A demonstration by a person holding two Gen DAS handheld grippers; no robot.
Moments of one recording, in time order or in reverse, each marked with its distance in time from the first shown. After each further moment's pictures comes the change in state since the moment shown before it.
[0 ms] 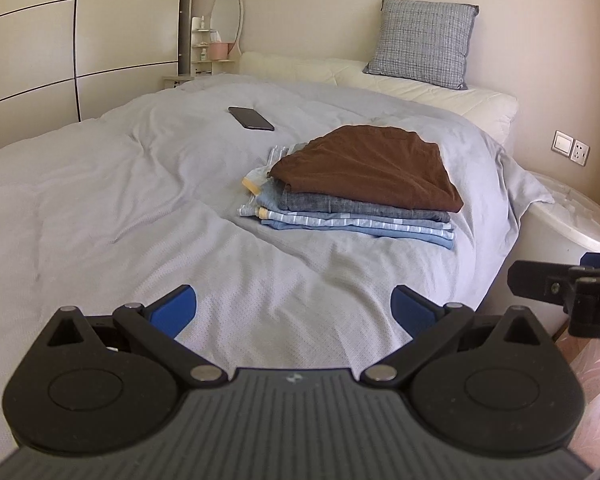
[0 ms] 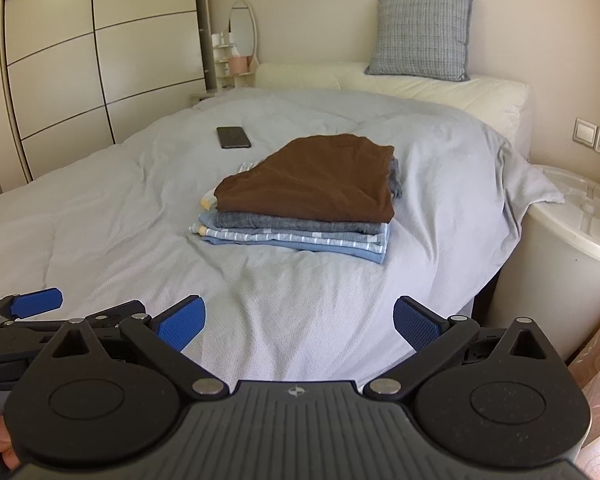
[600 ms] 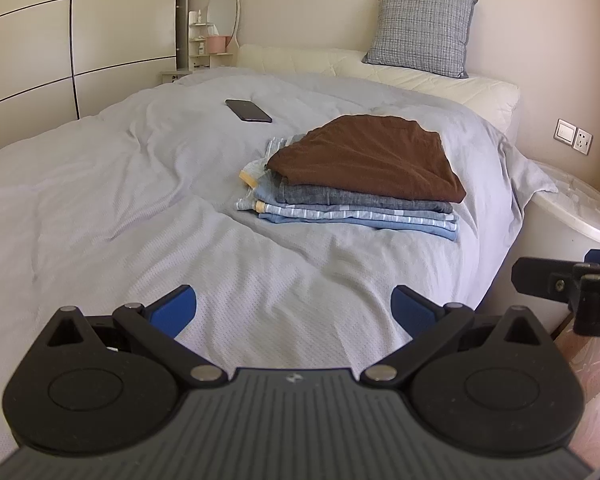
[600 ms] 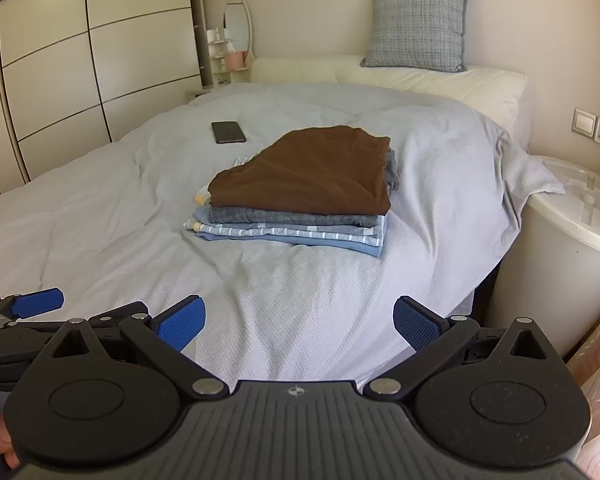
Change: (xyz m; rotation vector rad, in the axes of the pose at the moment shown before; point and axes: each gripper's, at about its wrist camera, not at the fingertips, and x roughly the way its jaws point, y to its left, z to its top) left arm 0.009 -0.006 0.002 0.018 0.027 0.006; right arm 0.005 -0.007 0.000 0.018 0.015 -0.002
